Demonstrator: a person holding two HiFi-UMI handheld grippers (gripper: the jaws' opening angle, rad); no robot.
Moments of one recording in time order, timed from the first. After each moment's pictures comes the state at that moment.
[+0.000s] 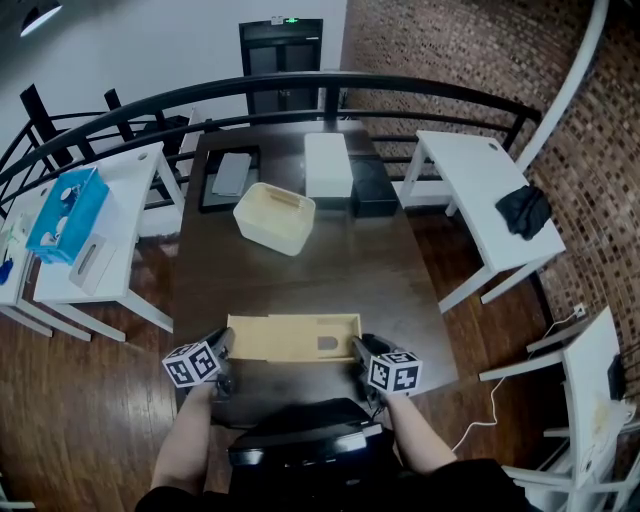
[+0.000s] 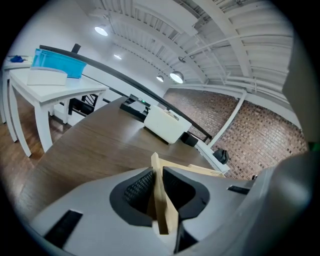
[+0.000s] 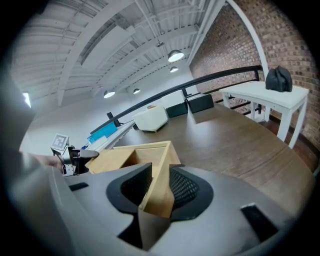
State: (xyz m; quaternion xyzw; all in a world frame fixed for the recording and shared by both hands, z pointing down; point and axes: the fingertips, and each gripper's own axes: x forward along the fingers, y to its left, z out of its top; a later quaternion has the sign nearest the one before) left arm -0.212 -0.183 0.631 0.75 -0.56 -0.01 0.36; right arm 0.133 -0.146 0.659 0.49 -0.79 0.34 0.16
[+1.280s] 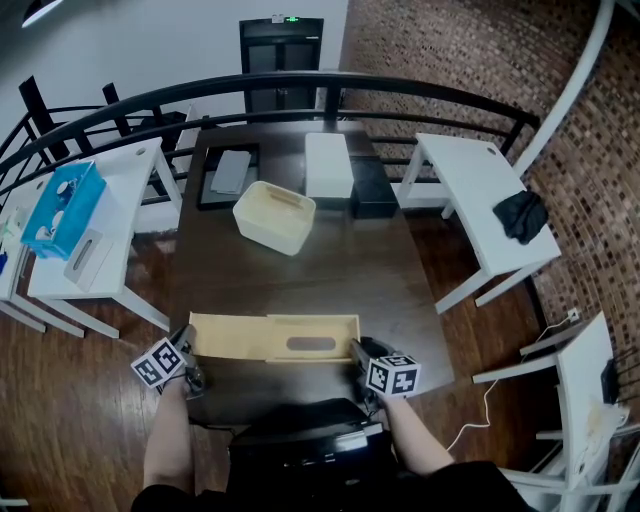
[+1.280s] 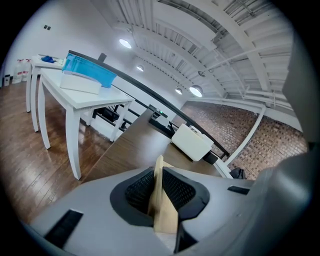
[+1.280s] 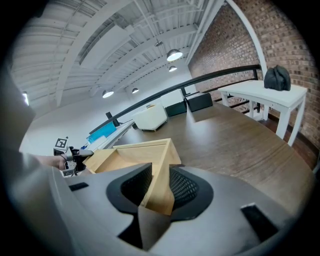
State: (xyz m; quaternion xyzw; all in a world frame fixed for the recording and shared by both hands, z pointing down) left arm -0.322 -0.180 0.630 0.67 -0.65 -0.06 0.36; right arm 0.130 -0.142 0.659 0.49 -0.79 0.34 0.16
